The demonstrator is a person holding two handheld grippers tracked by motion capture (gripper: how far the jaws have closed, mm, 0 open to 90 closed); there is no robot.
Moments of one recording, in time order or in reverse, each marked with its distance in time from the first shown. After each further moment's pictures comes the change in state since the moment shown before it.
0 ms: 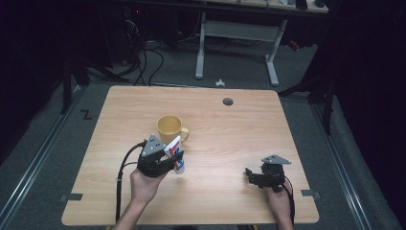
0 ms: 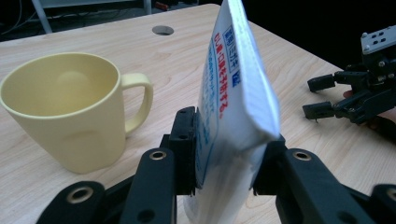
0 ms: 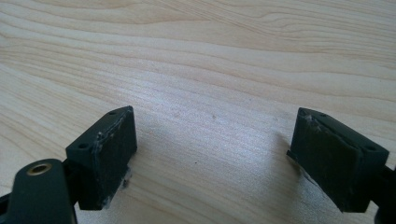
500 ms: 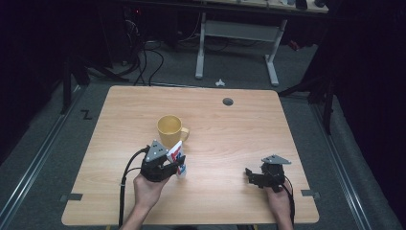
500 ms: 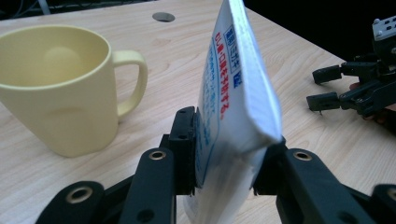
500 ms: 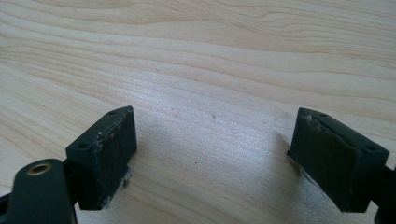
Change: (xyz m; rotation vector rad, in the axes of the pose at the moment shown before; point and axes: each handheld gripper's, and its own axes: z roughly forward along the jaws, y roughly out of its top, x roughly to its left) left arm -0.008 -0.016 0.010 0.017 0.003 -0.027; right arm 0.000 0.000 0.000 0.000 0.000 0.000
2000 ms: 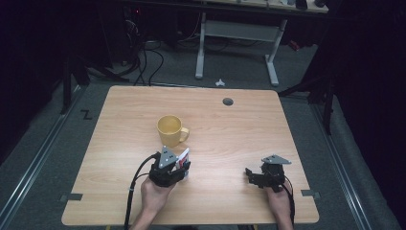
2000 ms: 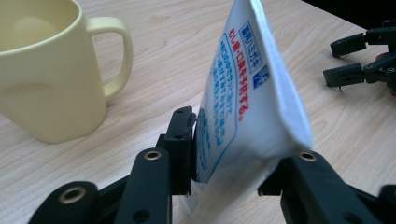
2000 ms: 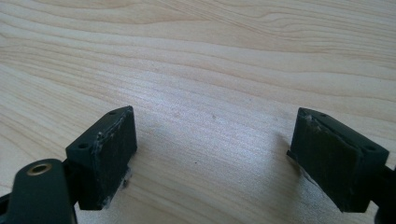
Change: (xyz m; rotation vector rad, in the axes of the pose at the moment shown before) left arm -0.015 -0.020 0.024 0.058 0.054 0.040; right arm 0.000 0.000 0.000 0.000 0.000 0.000
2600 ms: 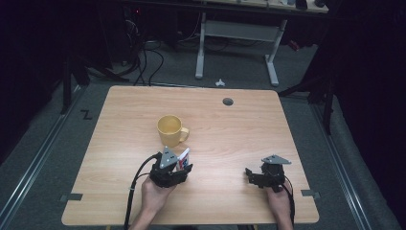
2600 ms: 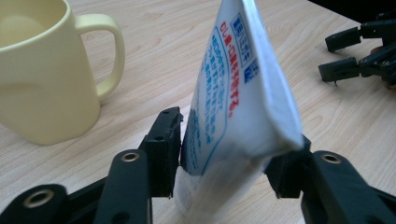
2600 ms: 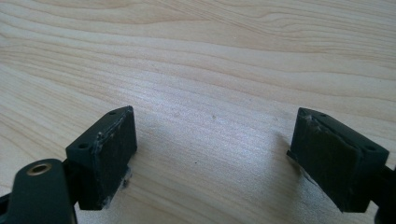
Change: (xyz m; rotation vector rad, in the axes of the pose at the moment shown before) left arm 0.000 0.000 0.002 0.003 -0.022 0.007; right arm 0.000 0.000 0.000 0.001 -0.001 0.001
